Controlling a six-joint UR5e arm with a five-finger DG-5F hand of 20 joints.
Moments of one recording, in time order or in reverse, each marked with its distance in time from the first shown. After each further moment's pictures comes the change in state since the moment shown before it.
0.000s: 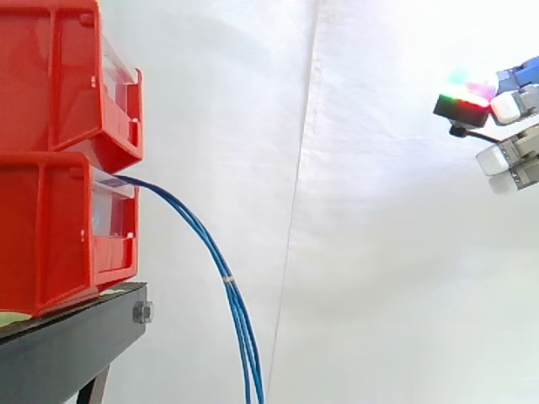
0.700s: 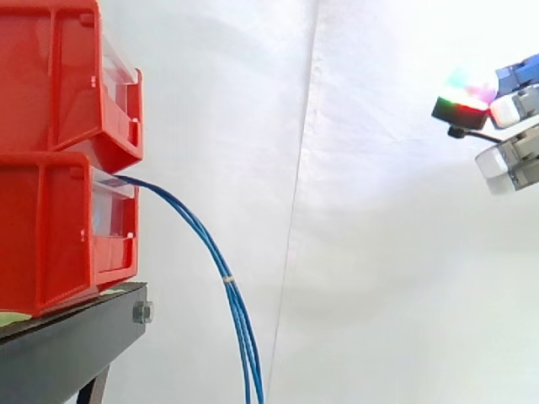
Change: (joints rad) arm 0.017 -0.003 -0.002 0.011 0.022 -0.061
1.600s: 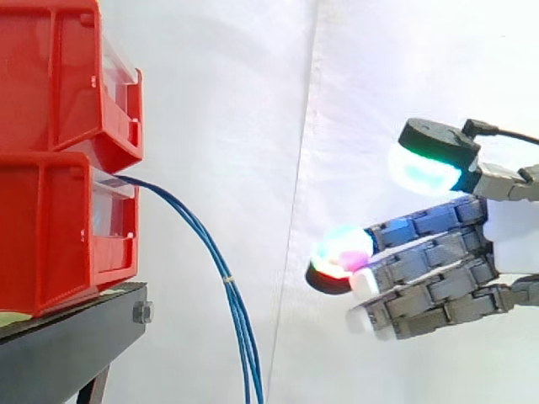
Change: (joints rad) arm 0.092 -0.293 -0.007 0.424 0.298 -0.068
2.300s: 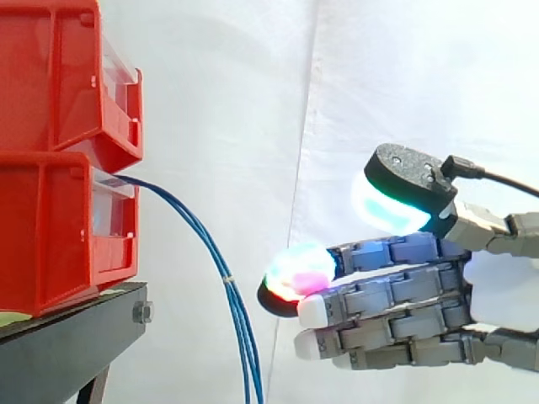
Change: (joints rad) arm 0.107 -0.137 0.012 0.342 0.218 -0.155
